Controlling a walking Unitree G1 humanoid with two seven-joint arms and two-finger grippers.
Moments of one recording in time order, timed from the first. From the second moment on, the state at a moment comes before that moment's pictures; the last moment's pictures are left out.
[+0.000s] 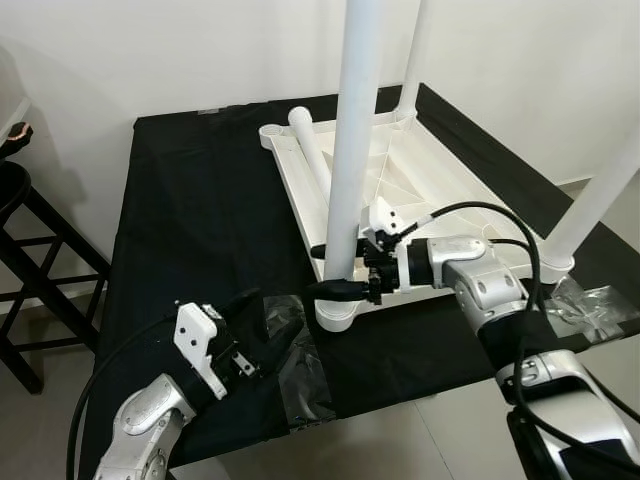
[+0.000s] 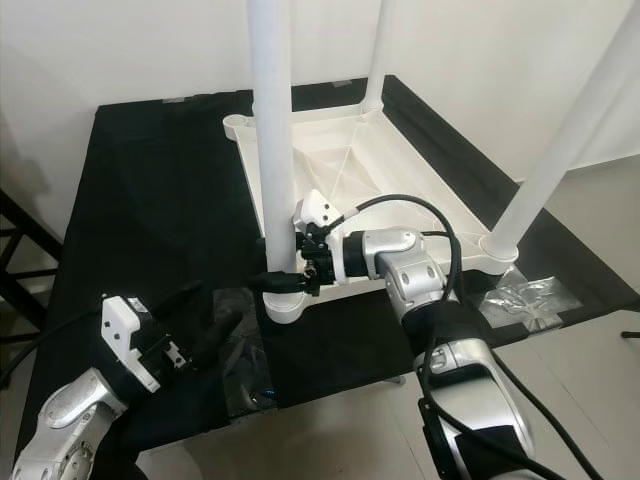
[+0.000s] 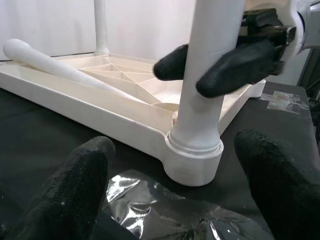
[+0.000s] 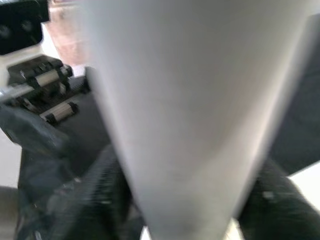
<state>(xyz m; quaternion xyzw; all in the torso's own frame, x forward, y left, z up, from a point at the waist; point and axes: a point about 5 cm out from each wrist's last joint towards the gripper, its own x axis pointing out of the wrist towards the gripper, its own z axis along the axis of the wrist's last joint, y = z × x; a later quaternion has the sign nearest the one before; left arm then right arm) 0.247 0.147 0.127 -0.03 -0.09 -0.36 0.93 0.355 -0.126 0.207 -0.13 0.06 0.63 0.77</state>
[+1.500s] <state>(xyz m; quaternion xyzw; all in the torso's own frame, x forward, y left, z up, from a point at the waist) 0.247 0.148 0.135 -0.08 -0.10 -0.40 0.91 0.330 -0.094 0.200 -0.12 0.01 0.44 0.89</state>
